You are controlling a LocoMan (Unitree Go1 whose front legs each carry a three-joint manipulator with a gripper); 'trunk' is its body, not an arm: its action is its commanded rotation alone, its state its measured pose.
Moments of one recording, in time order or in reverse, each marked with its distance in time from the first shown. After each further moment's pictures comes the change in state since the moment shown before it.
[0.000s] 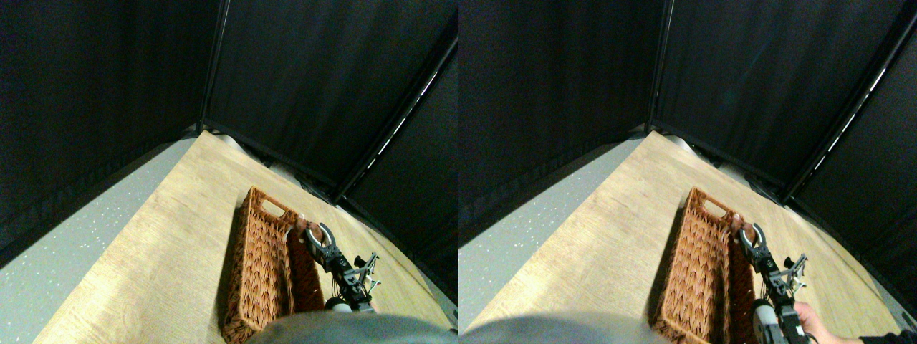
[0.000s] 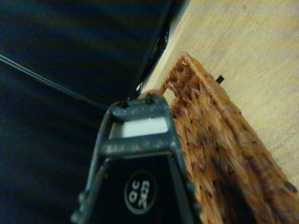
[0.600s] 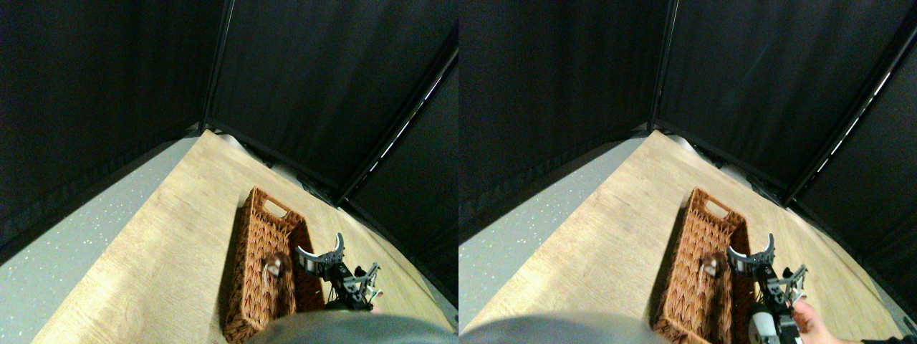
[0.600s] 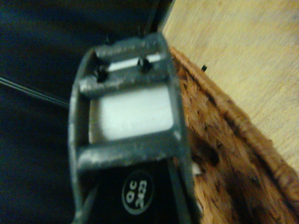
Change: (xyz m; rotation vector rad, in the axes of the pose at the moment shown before) right arm -0.017 -0.001 -0.007 0.001 -0.023 -0.105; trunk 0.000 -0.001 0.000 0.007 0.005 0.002
